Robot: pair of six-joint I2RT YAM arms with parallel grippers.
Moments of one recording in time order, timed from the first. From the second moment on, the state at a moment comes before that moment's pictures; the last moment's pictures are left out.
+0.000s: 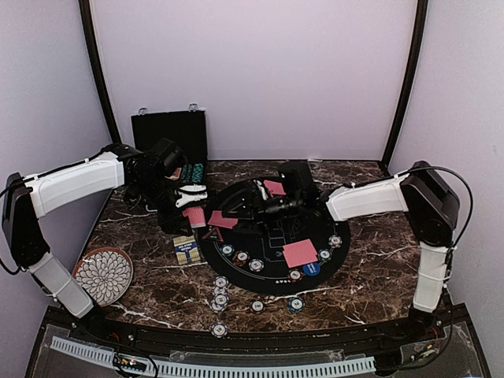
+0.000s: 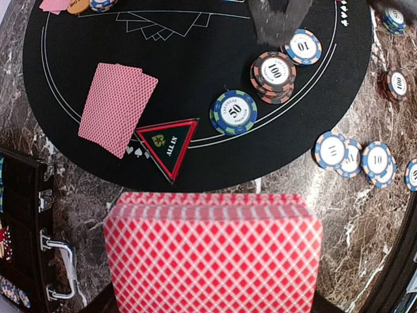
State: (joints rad) left arm -0.59 1.57 1.33 -0.96 0.16 0.70; right arm 0.81 1.93 1.23 0.28 -0.81 1.05
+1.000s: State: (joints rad) left arm -0.58 1.57 1.34 -0.97 0.18 0.69; right arm 0.92 2.31 1.59 0.57 -0.85 1.32
